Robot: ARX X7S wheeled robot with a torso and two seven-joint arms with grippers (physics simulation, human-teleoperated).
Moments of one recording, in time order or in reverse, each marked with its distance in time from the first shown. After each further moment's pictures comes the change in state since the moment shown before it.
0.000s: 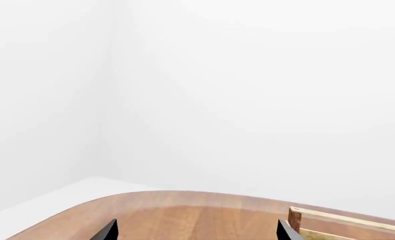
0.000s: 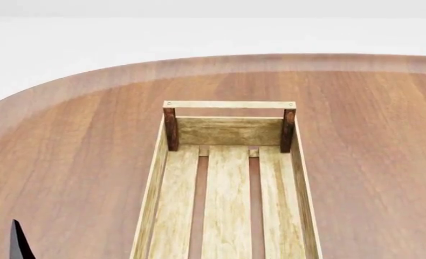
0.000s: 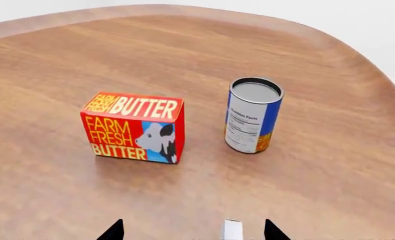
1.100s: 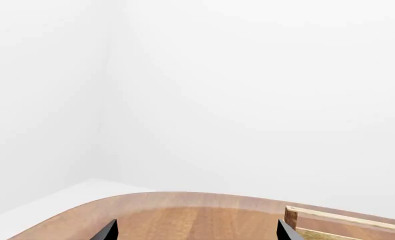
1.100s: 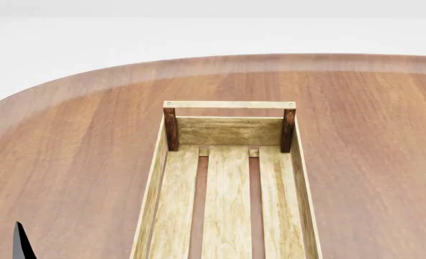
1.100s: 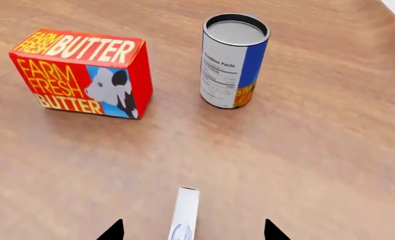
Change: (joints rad) left arm 0.007 -0.008 0.020 0.006 0.011 0.011 -0.015; right arm -0.060 0.087 0.125 0.107 0.194 0.096 -0.114
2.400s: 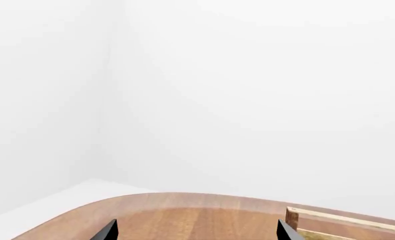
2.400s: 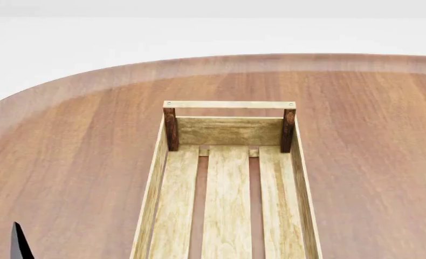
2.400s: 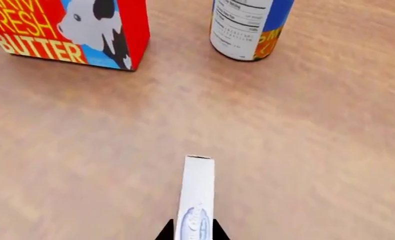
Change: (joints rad) left arm 0.005 -0.015 0.011 0.011 -0.004 0.002 -0.018; right arm 0.166 0.017 -0.048 0.330 -0.020 -0.014 -0.094
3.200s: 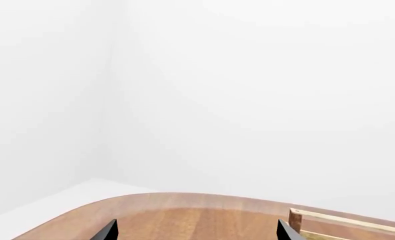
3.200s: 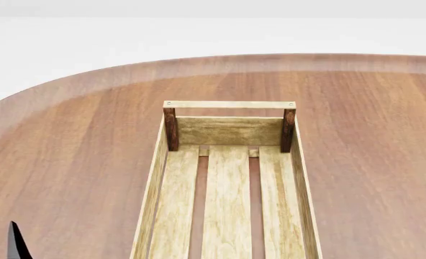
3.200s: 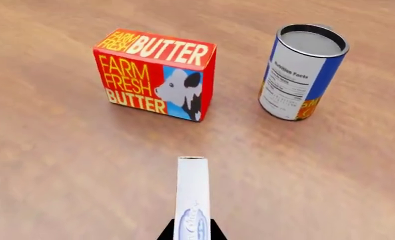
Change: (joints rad) left arm -0.003 -0.008 0.002 -0.002 -0.011 0.003 -0.010; right arm -0.078 -0.010 -0.086 -0.248 -0.044 -0.041 0.022
